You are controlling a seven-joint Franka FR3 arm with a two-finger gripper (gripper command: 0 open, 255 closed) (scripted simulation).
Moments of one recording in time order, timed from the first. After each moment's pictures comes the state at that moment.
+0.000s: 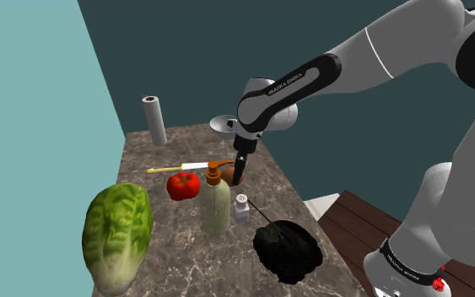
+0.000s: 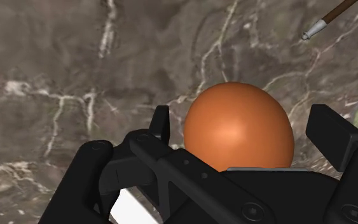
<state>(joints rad) 0.30 0.10 -0.05 -2.26 0.45 2.34 -0.75</state>
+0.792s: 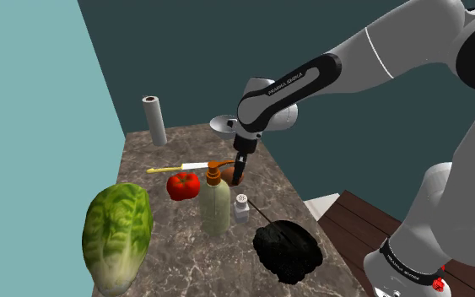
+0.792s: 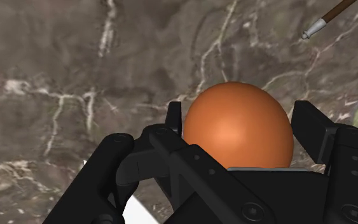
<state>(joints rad) 0.30 0.10 -0.05 -2.25 0.45 2.34 -0.75</state>
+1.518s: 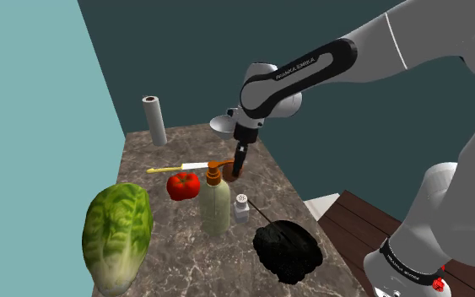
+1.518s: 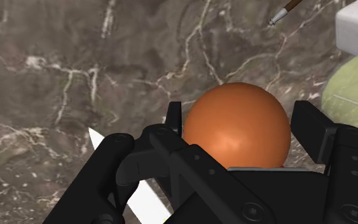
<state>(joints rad) 0.30 0.03 -0.06 -2.22 0.41 2.25 -0.70</state>
